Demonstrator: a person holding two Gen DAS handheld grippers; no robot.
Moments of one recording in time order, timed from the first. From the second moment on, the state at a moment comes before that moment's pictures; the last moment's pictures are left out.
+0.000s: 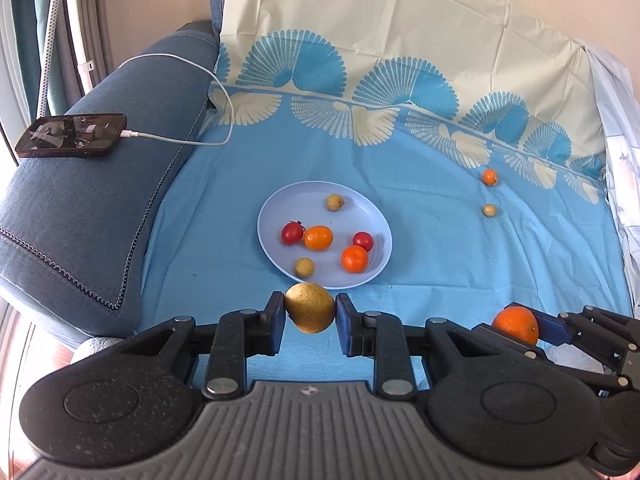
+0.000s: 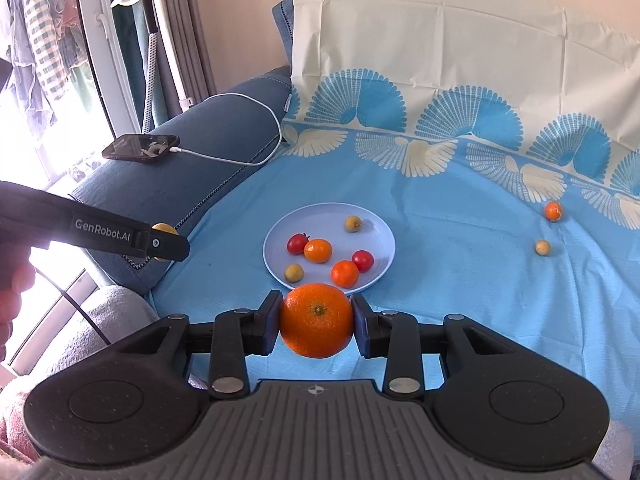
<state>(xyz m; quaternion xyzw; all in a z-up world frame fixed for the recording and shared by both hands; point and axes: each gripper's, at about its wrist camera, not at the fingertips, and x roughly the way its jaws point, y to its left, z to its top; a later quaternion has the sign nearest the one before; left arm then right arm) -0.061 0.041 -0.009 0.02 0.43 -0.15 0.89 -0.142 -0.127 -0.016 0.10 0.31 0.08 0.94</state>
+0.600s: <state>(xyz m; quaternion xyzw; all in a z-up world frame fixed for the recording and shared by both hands) -0.020 0.043 -0.016 0.02 0.45 -0.12 0.88 -0.121 -0.133 -0.024 0.10 0.32 0.08 0.94</state>
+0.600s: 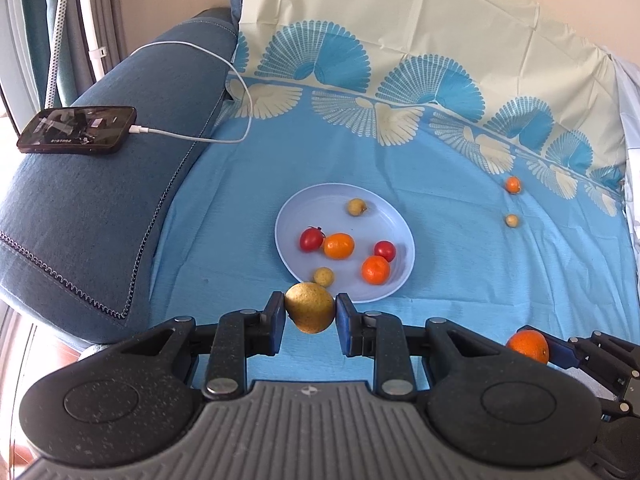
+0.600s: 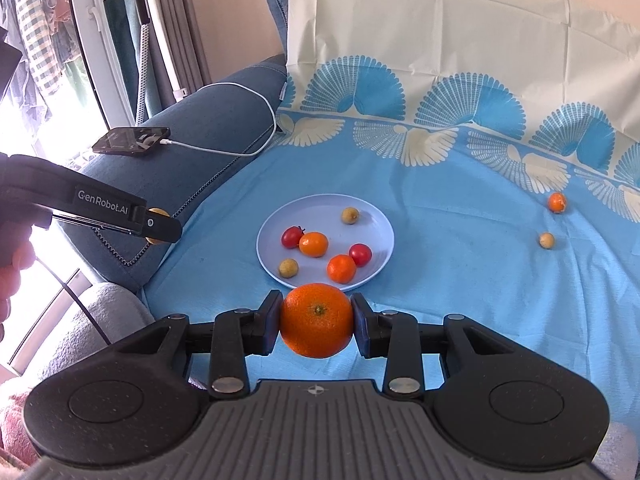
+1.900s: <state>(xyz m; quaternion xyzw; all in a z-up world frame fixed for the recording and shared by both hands) 0.153 -0.017 -0.114 0.05 0.51 -0.09 0.85 0.063 -0.139 -0.106 0.08 0.36 0.08 0.93</state>
